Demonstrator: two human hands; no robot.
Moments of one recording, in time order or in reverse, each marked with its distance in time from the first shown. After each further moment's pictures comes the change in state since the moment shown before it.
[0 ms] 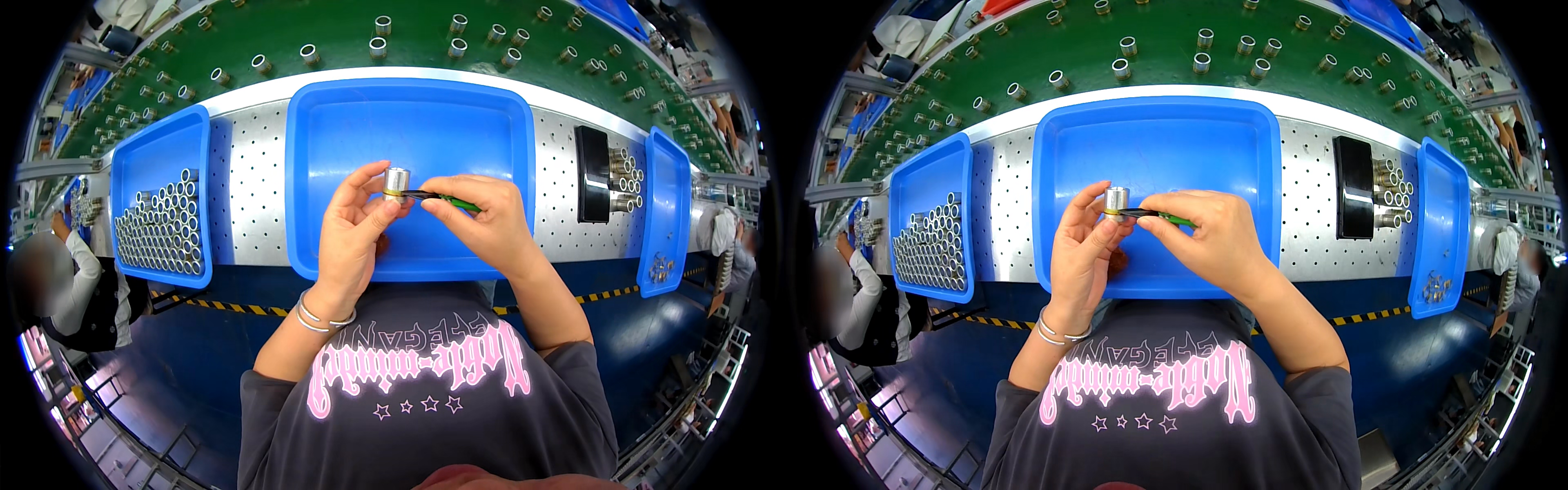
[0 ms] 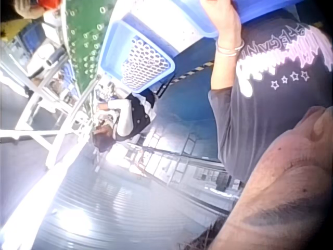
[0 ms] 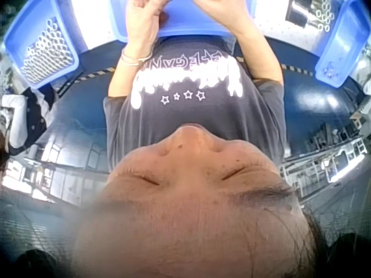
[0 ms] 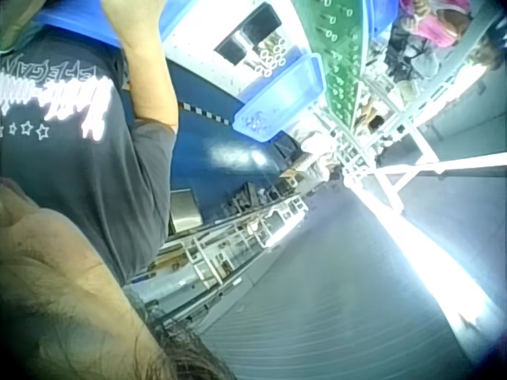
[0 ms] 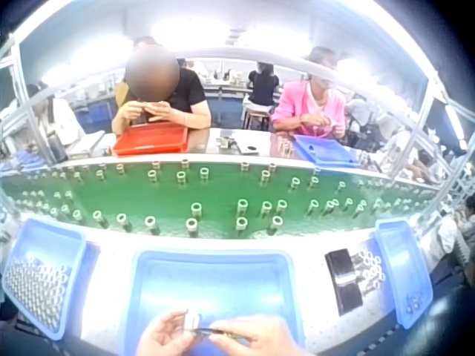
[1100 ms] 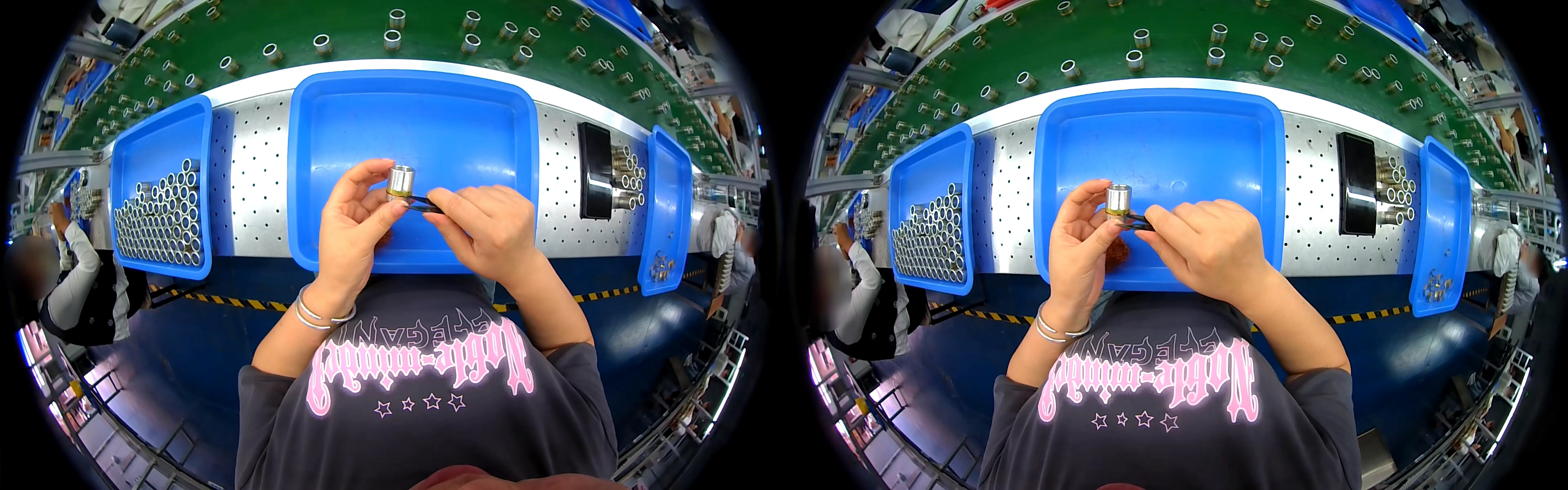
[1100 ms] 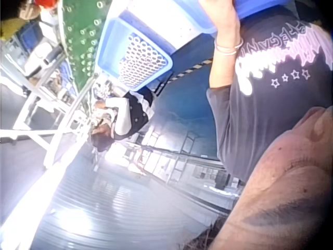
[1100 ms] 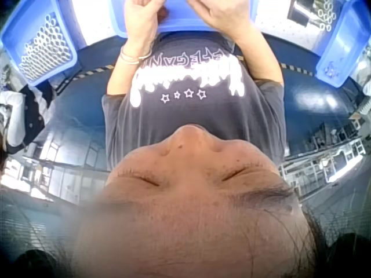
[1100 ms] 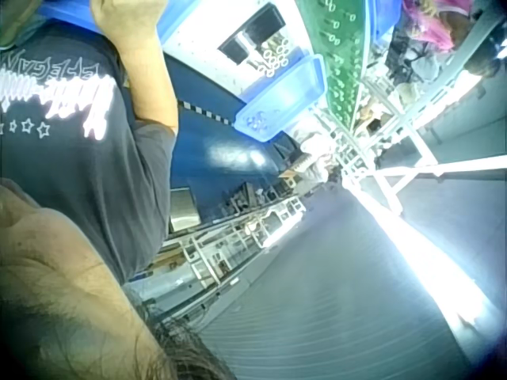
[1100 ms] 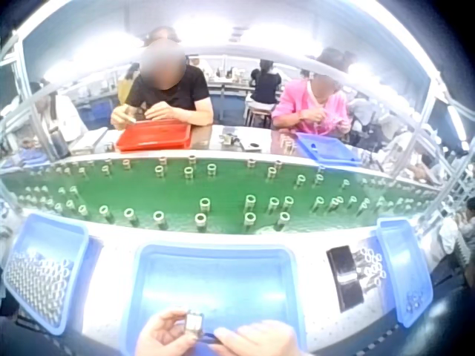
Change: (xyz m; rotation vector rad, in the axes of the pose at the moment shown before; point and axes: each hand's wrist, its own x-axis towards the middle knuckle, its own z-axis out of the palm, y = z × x) left_hand -0.005 -0.004 -0.002 0.072 0.010 0.101; right_hand -0.013 -0.007 0.001 -0.515 0.065 -0.416
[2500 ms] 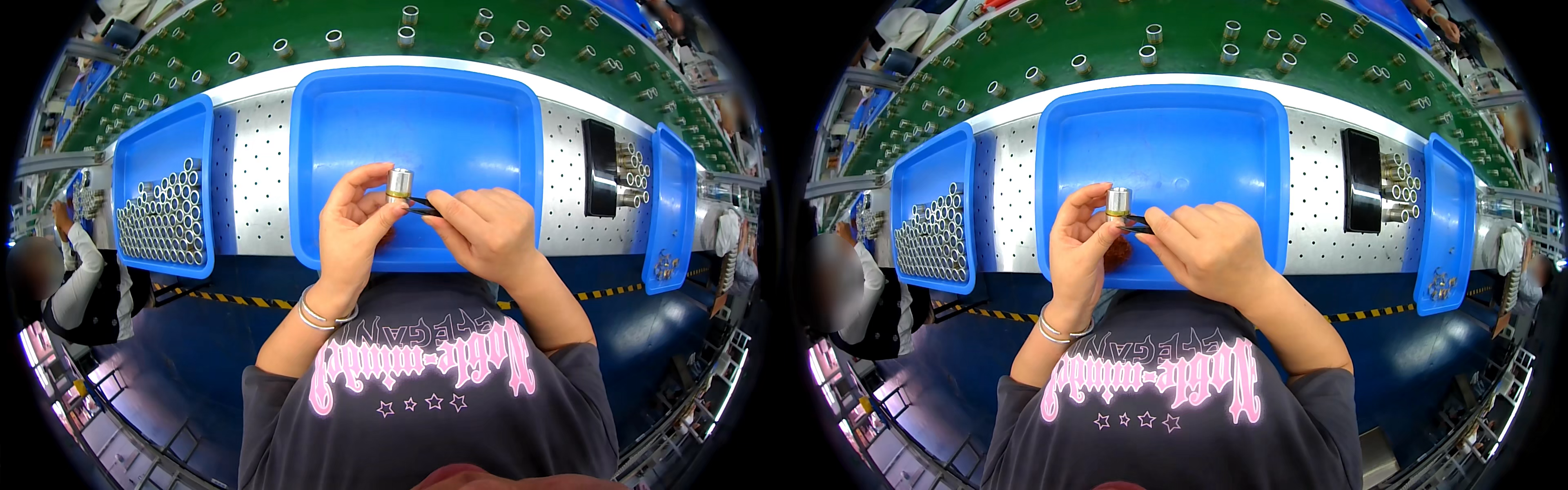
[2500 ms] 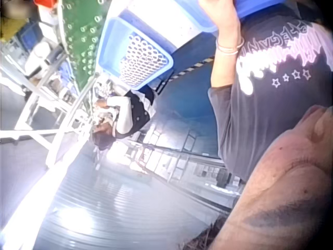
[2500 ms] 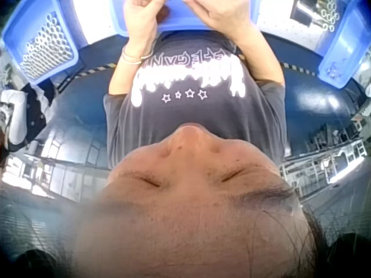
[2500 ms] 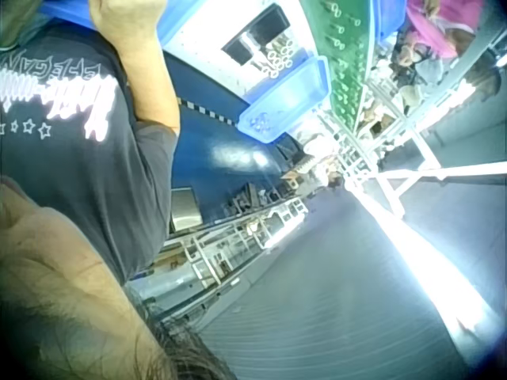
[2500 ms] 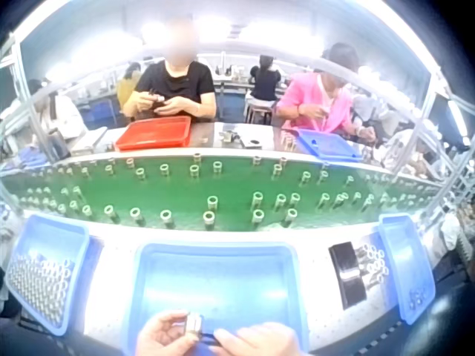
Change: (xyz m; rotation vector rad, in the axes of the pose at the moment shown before) left_hand -0.004 0.000 -0.004 0.120 0.035 0.001; right_hand -0.004 -0.003 0.003 -0.025 -0.015 0.005
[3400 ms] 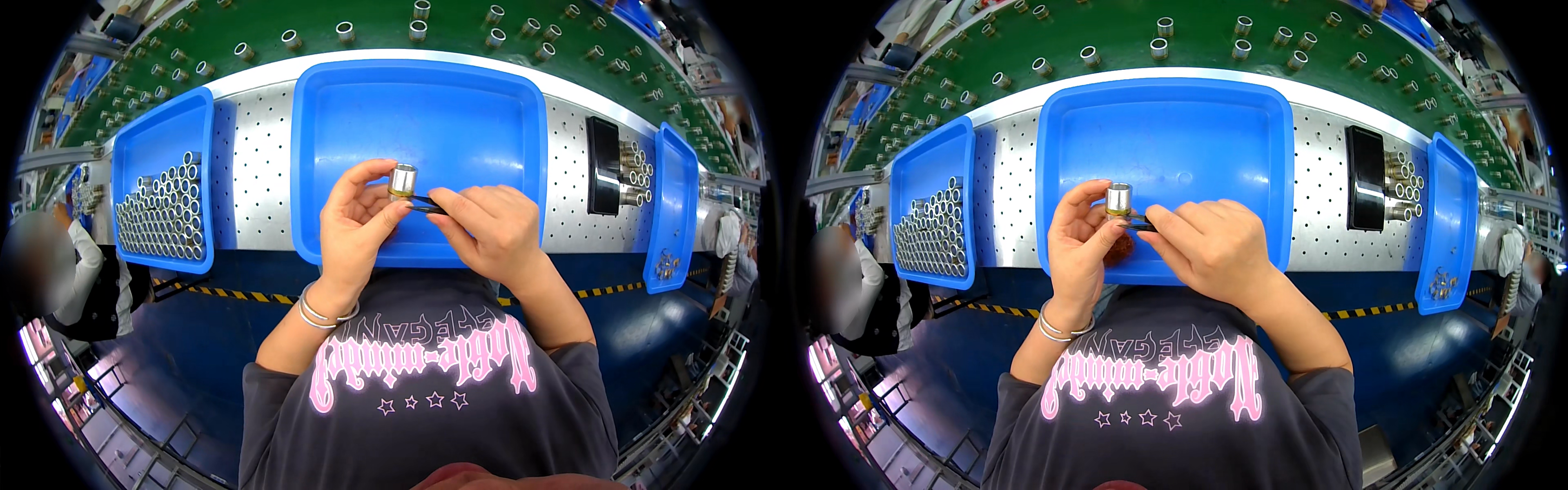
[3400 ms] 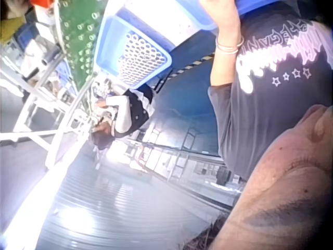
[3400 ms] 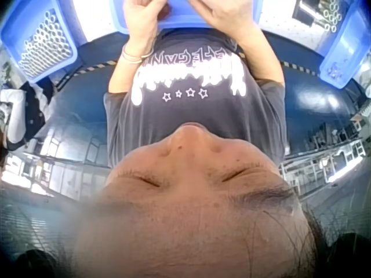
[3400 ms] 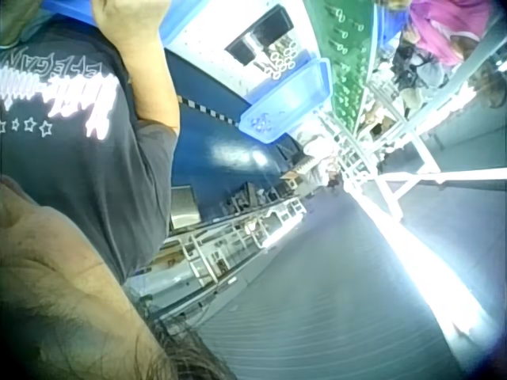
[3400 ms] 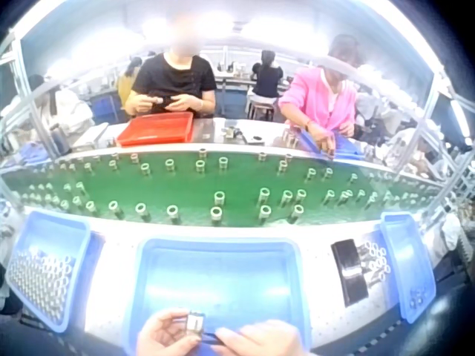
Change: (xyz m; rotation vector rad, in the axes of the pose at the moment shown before) left_hand -0.003 -0.001 0.000 -0.037 -0.026 0.064; right_hand 0.001 -0.002 -0.001 0.053 -0.002 0.012
